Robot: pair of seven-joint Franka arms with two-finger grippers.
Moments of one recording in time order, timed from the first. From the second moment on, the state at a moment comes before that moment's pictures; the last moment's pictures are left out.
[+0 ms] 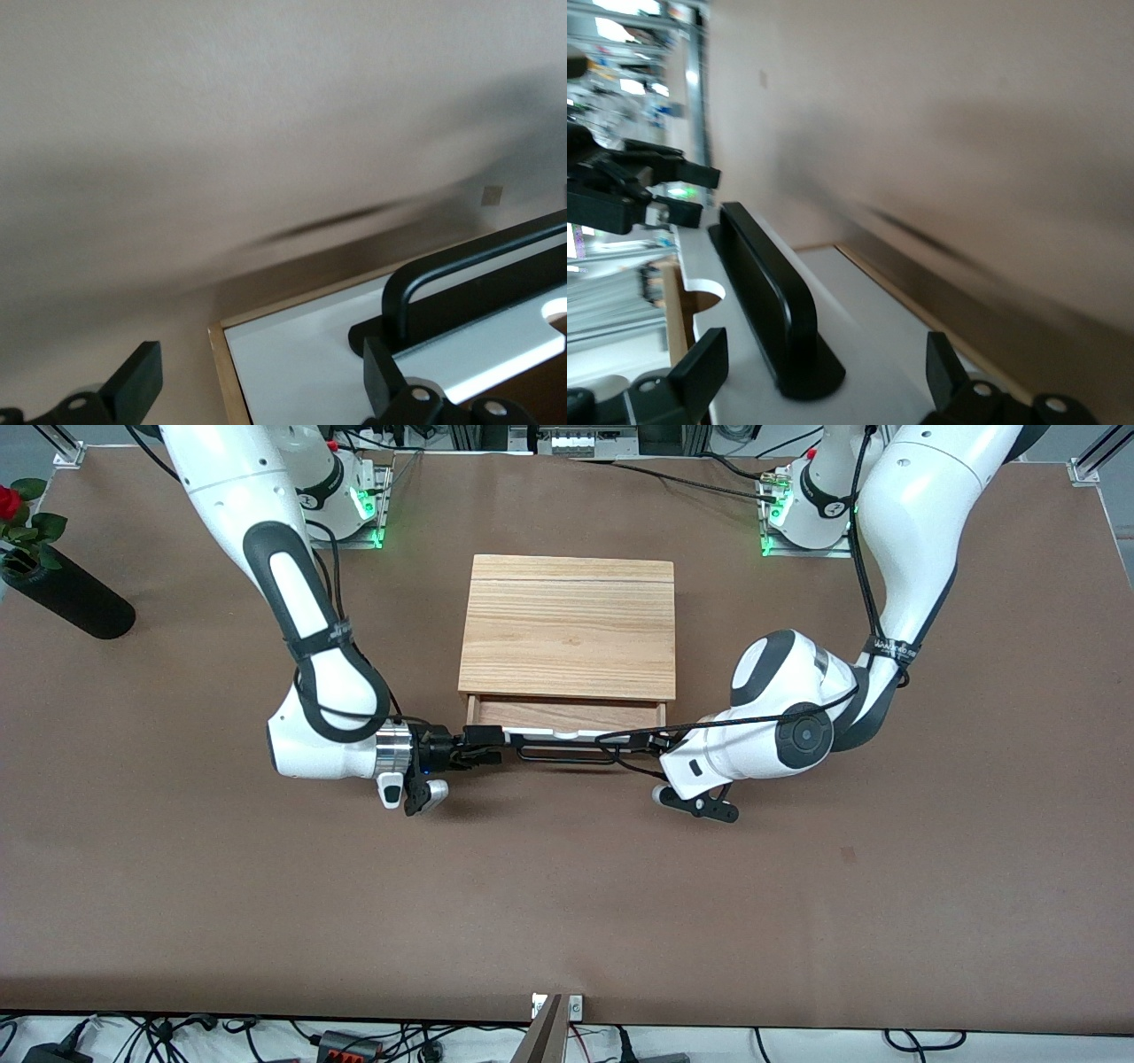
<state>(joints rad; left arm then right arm) -0.06 0.68 -0.48 -1.49 -0.12 2.04 -0.21 0.41 0.64 -0.04 -1.66 1.21 2.04 -0.55</state>
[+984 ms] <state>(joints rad) -0.06 0.64 -0.50 -1.56 -0.12 2.04 -0.21 0.43 0.58 -0.04 -1.73 1.13 2.04 -0.42</state>
